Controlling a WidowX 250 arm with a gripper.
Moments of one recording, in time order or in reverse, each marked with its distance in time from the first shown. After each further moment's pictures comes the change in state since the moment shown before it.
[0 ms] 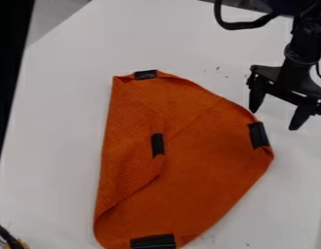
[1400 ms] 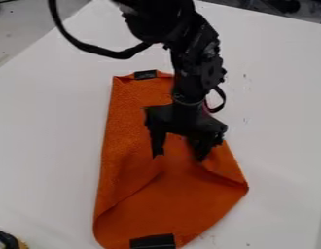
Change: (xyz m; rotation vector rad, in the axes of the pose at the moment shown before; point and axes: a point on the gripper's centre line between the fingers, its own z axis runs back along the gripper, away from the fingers) arm -0.117 0.089 -0.003 0.031 -0.003 0.300
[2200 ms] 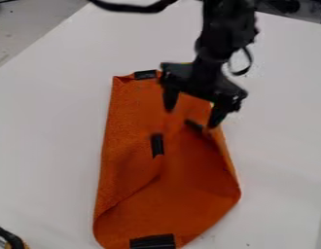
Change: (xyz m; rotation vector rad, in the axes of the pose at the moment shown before) arm 0.034 -0.025 0.058 0.131 -0.028 -0.088
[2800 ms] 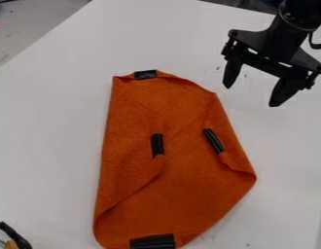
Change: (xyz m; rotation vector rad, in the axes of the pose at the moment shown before) arm 0.024 -0.046 0.031 0.020 -0.032 0.009
